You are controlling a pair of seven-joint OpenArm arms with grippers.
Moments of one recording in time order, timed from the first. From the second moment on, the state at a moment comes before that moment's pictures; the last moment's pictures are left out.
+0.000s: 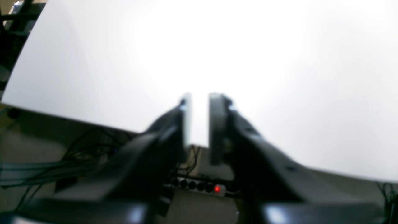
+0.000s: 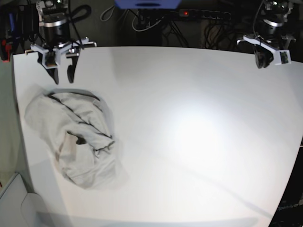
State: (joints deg) left arm 43.9 -16.0 -19.6 116.2 -24.7 -0.8 20.9; right arm -39.7 6.9 6.9 117.7 0.0 0.5 -5.4
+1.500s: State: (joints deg) left arm 38.4 -12.1 -23.7 116.1 -25.1 -0.8 27.7; right arm 9.3 10.5 6.5 82.3 -0.4 16.4 -38.0
